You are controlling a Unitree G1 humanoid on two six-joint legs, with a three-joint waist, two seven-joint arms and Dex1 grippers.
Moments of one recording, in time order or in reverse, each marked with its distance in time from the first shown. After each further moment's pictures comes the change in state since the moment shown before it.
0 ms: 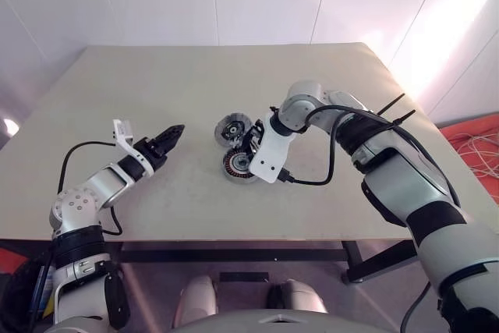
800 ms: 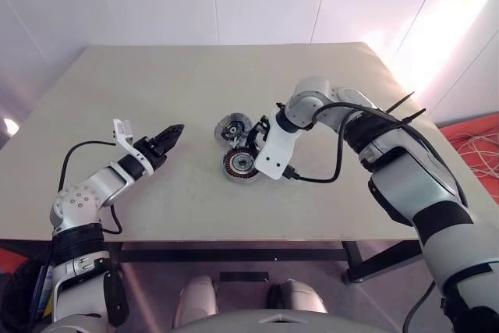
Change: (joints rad) left arm -0.017 0.008 -0.010 0.039 0.017 -0.009 -0.021; right arm 0.000 -0.047 -0.009 -0.033 0.030 0.004 0.005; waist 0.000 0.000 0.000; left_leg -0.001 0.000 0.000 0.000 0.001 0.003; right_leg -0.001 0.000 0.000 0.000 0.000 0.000
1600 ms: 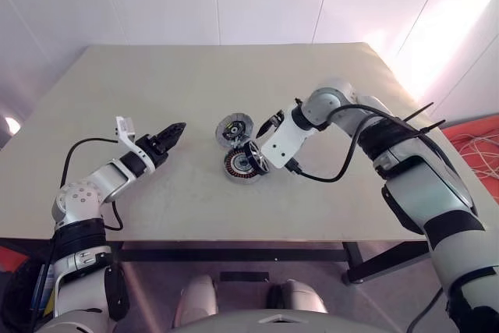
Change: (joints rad) left arm -0.029 0.003 -0.008 0.031 0.023 0.001 -0.018; right arm 0.140 -0.086 -0.112 -0.075 0.076 0.270 0.006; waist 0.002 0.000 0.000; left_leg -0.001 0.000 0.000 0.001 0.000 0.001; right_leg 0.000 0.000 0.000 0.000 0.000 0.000
